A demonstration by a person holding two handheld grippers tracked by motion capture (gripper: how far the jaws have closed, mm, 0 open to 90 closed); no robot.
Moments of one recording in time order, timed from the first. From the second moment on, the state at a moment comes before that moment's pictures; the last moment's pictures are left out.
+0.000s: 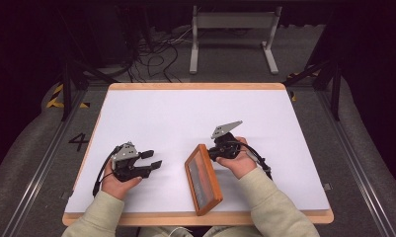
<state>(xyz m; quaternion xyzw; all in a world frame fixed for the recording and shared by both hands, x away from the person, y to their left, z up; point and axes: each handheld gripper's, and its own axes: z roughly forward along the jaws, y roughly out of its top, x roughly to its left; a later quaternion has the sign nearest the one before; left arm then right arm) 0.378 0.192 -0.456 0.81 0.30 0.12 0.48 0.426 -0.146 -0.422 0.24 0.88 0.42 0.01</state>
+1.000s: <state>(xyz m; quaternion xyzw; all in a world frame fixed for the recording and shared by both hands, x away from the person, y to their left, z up) 0.378 0.191 -0.455 0.81 0.31 0.12 0.48 0.368 -0.175 -0.333 0.31 0.88 0.34 0.07</state>
